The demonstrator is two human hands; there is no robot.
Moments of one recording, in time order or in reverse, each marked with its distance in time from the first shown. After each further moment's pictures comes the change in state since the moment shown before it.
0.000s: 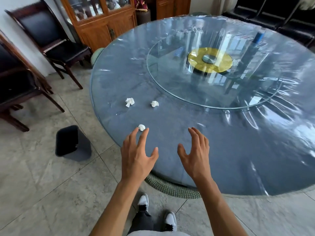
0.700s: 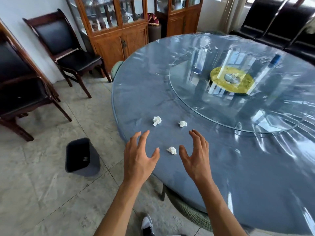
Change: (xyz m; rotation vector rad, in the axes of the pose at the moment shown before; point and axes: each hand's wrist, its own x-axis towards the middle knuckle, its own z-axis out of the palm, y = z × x) left_hand 0.107 -0.143 -0.053 -0.184 0.040 -0.076; right_hand 0.068 -0.131 0.121 0.090 -0.002 -0.021
